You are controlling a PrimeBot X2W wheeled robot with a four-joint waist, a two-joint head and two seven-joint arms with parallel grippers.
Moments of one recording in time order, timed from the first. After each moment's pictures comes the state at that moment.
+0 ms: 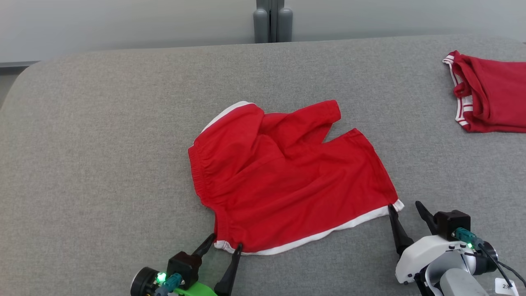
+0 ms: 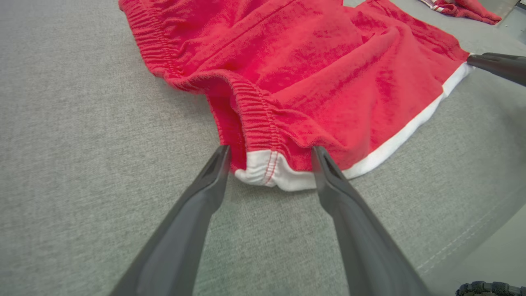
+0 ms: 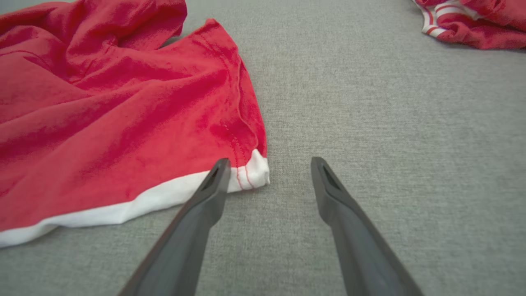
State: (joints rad) left arm -0.13 0.14 -0.52 0.51 -0.31 -0.13 -0.26; right arm -0.19 -0.12 0.05 0.63 0.18 0.13 -0.25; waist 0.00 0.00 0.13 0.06
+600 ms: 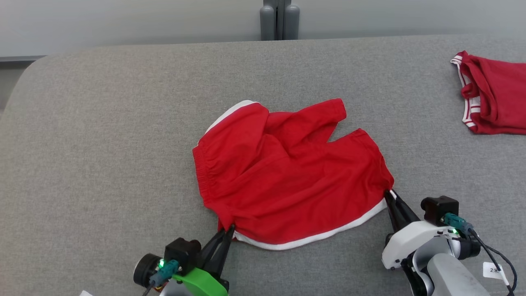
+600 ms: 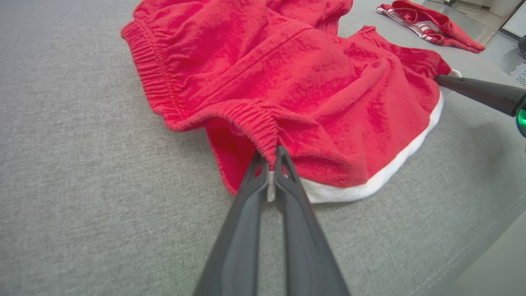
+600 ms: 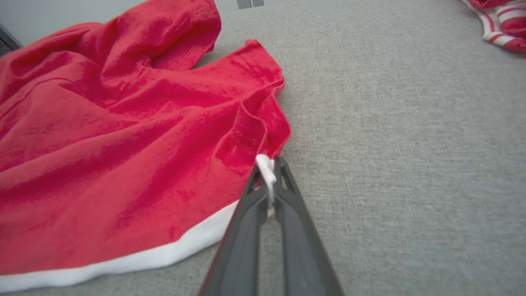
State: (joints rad) left arm -0.17 0.15 -0.56 0.49 -0.39 -0.13 -0.26; right arm -0.28 -0.12 0.14 0.71 0.28 0.13 -0.26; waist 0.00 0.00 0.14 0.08
